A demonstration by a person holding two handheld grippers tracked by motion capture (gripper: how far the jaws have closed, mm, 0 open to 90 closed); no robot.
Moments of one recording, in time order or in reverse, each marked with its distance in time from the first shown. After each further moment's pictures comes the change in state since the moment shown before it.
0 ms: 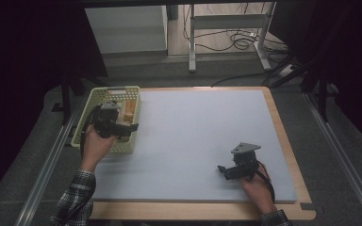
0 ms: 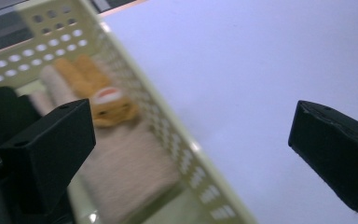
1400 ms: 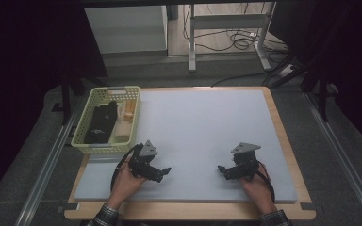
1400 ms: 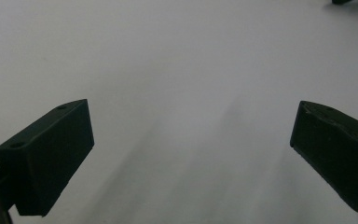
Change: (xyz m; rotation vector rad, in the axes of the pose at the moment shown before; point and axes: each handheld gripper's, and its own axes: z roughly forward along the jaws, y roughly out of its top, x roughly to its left) left arm -0.118 -0.074 0.051 0.039 -0.204 0.217; right arm 0.000 0.000 0.000 0.000 -0.001 -0.001
